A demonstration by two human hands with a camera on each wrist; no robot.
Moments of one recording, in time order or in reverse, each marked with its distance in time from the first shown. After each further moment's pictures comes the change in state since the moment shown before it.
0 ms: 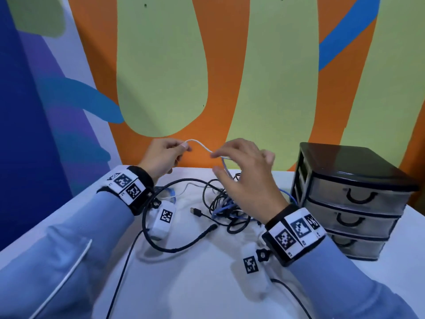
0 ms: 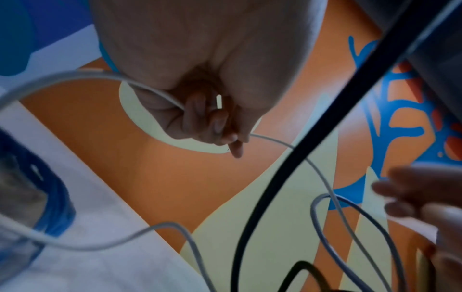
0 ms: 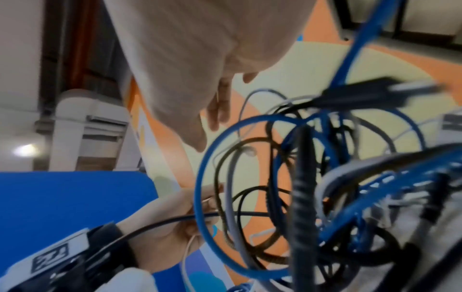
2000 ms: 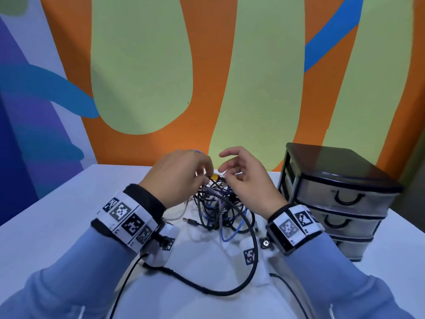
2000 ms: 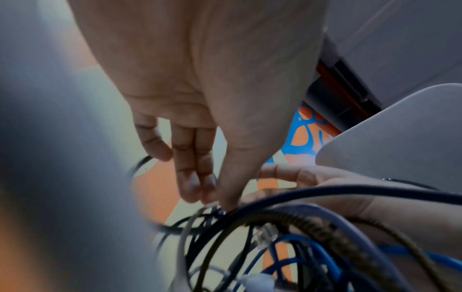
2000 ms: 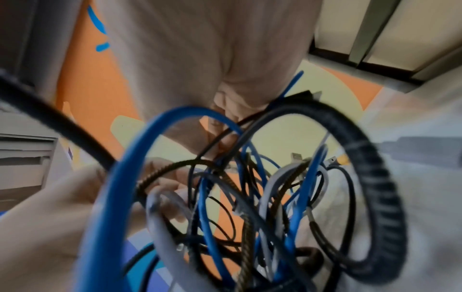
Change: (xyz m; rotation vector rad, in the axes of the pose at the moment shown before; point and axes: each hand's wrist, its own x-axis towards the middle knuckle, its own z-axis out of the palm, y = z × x) left_hand -0.041 0.032 0.046 0.740 -0.196 0.537; right_hand -0.002 0.051 -0.003 0.452 -0.126 0.342
